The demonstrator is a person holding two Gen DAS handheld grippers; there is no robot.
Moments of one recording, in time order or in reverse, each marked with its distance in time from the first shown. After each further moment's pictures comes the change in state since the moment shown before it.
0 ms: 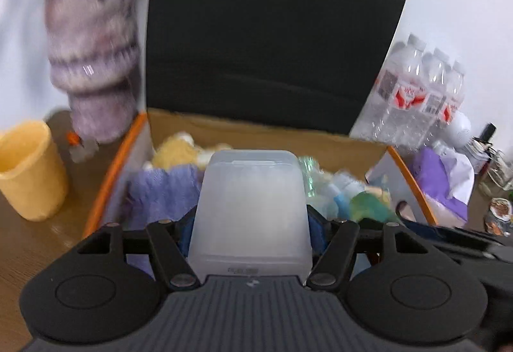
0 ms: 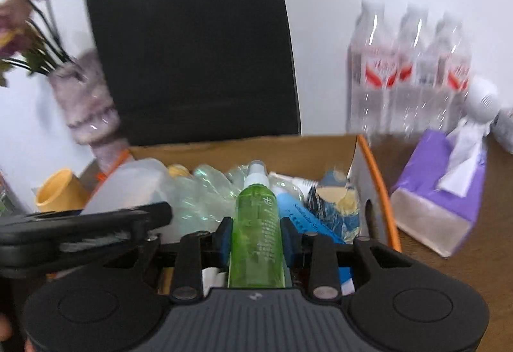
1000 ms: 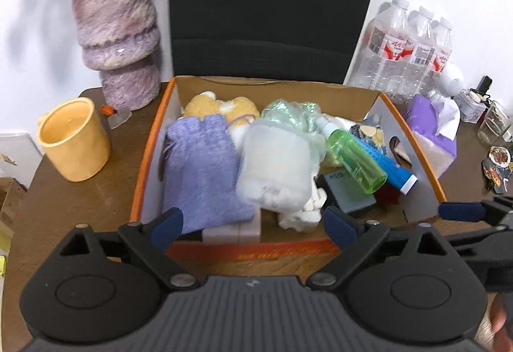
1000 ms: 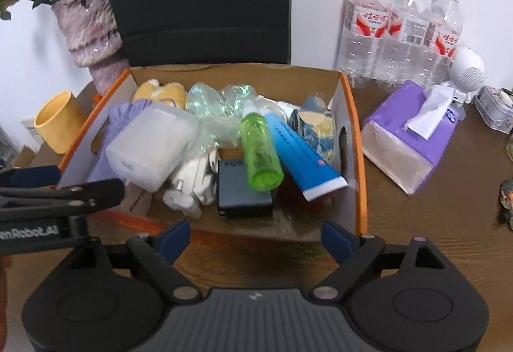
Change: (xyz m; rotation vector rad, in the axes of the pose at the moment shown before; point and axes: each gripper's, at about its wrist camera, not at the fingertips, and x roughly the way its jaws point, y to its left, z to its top) left arm -0.073 0.002 -0.030 0.081 0.099 0.095; right arm -0.056 0.008 -0.023 -0.091 0.254 -0.079
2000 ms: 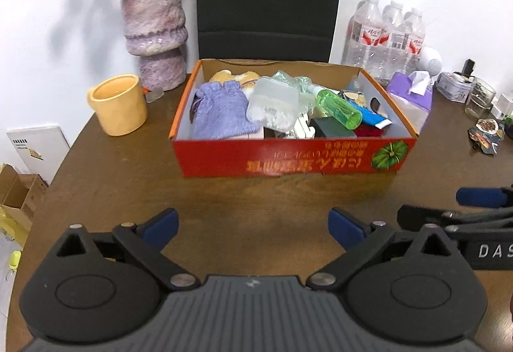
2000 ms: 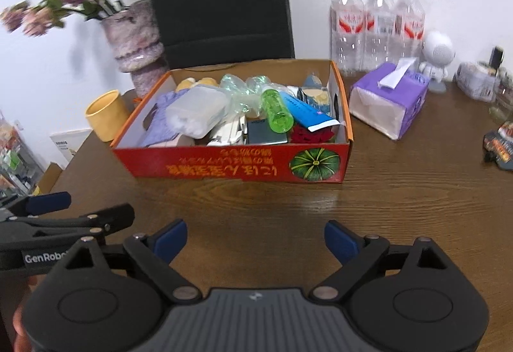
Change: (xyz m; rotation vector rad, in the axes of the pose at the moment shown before) left arm -0.087 -0.012 -0.130 0.025 -0.145 0.047; right arm -0.086 0.009 -0.121 0.022 -0.179 0.072
